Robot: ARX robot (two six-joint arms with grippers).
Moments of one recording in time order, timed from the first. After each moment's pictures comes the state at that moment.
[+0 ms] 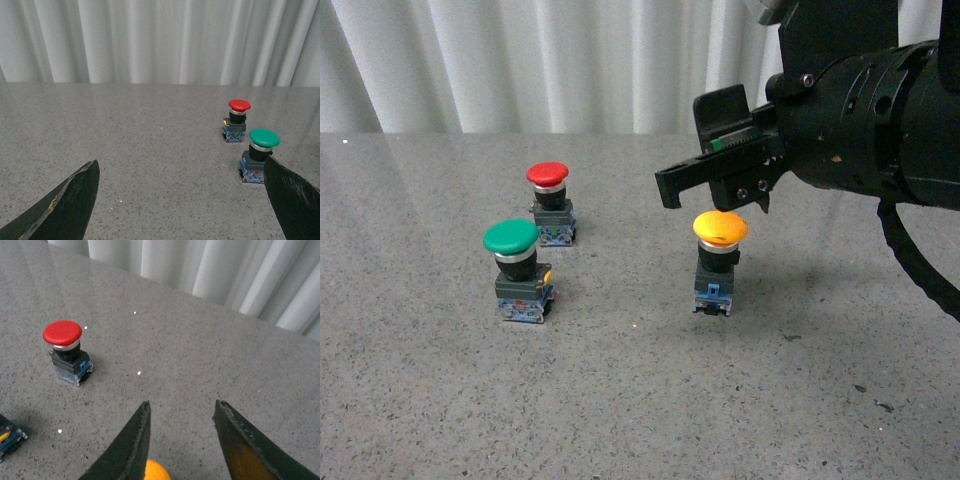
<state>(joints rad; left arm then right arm) 0.00 0.01 0.02 0.00 0.00 0.00 0.49 1.68 0.85 0.55 0.08 -0.12</state>
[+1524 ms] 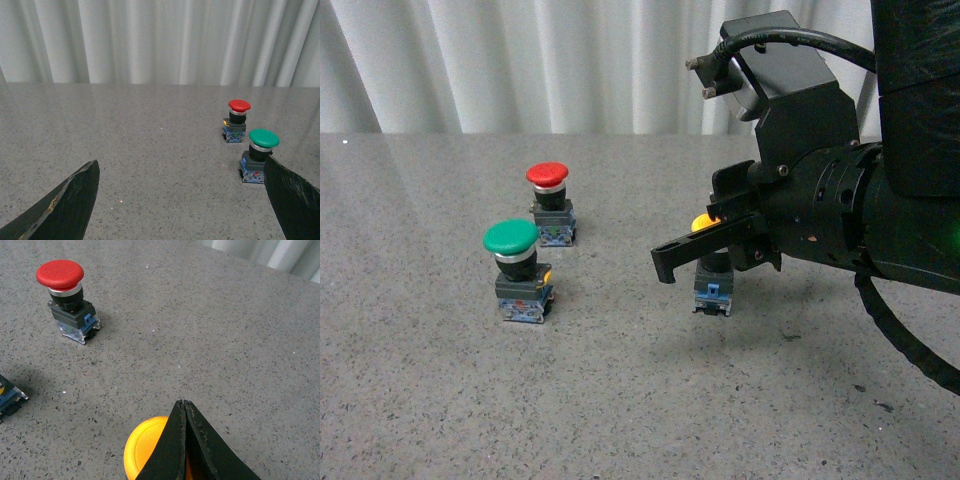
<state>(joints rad) 0.00 0.01 0.02 0.00 0.00 0.00 0.49 1.77 0.84 0.51 0.04 -0.08</state>
